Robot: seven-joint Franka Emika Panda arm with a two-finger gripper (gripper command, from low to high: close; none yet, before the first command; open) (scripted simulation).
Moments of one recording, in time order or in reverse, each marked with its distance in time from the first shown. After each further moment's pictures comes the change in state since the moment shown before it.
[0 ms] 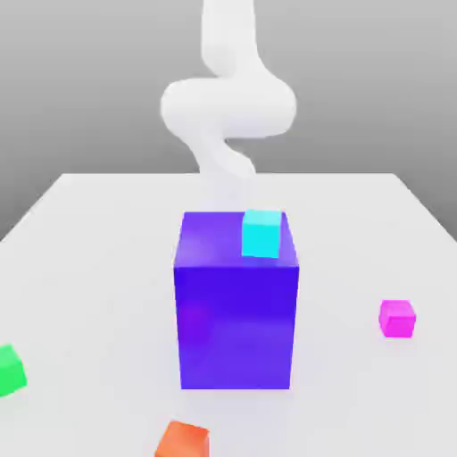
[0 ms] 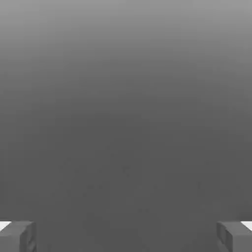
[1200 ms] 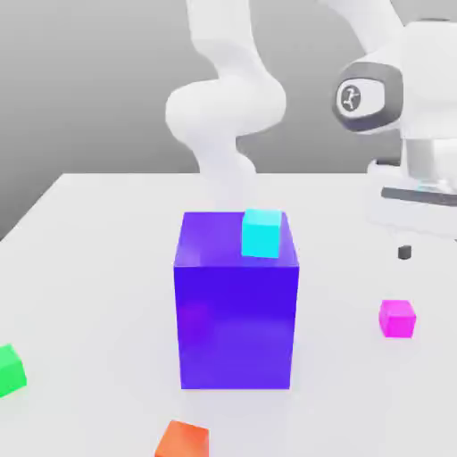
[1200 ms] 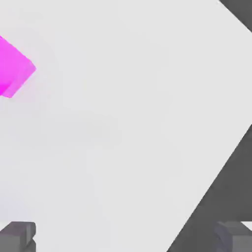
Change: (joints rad) arm 0.648 0.632 -0.025 -0.349 -0.091 0.395 -1.540
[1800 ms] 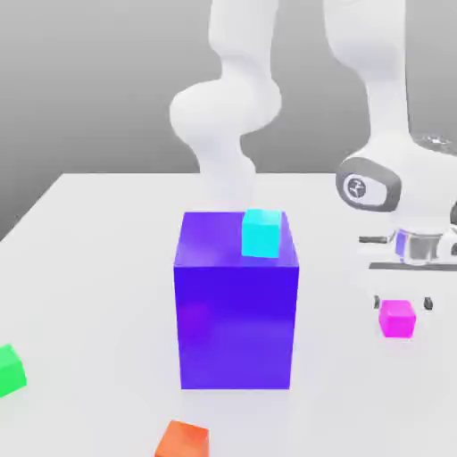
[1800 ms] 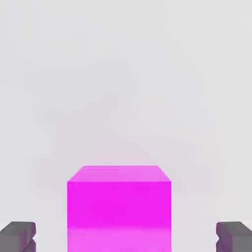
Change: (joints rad) arm 0.166 0.427 0.045 -0.064 0.064 0.318 -0.539
